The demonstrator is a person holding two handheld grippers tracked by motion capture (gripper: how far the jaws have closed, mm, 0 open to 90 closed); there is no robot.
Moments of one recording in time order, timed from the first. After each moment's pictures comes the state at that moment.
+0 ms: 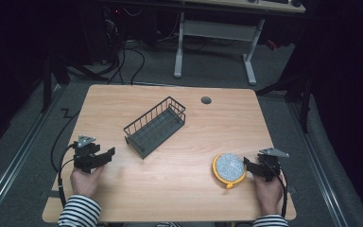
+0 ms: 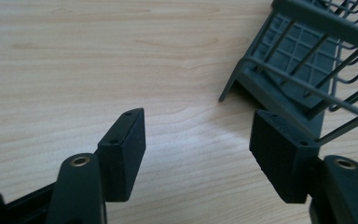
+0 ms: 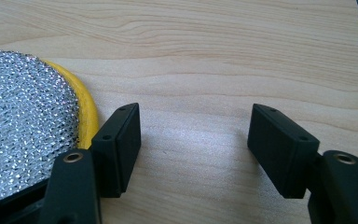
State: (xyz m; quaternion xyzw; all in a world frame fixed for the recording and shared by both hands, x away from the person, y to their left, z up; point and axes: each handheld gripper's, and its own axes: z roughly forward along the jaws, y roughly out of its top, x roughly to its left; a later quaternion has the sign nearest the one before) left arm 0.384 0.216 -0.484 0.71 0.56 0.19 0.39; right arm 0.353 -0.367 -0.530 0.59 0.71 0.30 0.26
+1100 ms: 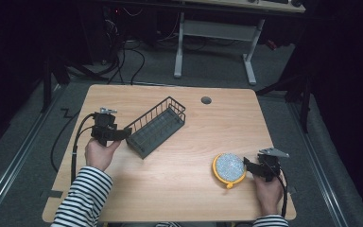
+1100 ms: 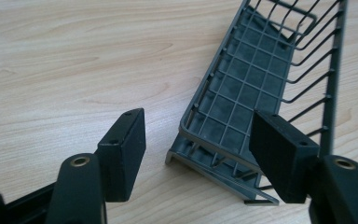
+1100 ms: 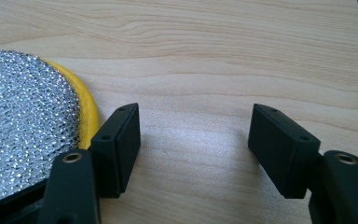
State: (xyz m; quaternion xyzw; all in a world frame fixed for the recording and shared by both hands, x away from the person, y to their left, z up) left arm 0.443 0.161 -0.423 0.76 0.53 0.15 0.34; right arm 0.353 -0.367 -0.530 0.59 0.71 0.30 0.26
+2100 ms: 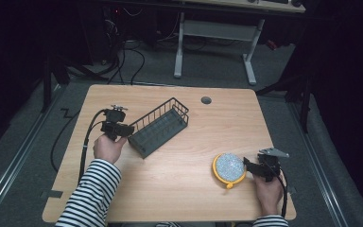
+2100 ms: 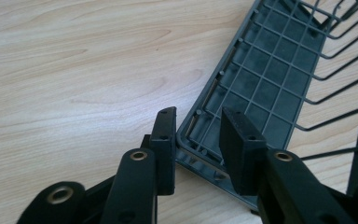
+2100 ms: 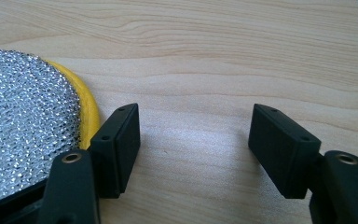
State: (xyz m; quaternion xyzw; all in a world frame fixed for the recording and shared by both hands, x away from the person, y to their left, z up) left arm 0.465 0.138 -0.431 0.78 0.54 0.14 0.30; right arm 0.353 -0.367 -0.530 0.59 0.71 0.30 0.26
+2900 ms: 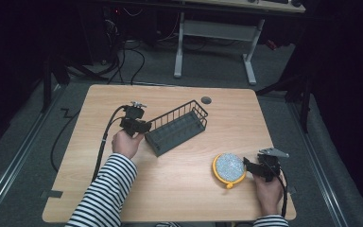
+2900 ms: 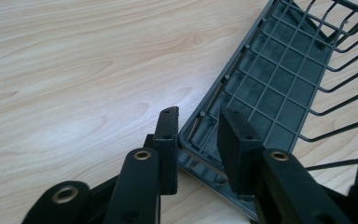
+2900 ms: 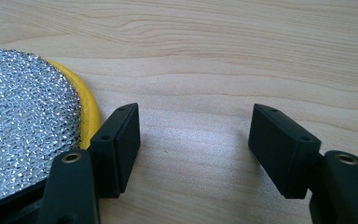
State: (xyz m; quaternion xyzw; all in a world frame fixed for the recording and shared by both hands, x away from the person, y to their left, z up) left arm 0.480 0.081 -0.433 0.80 0.49 0.13 0.32; right arm 0.353 -0.367 -0.530 0.59 0.71 0.30 0.26
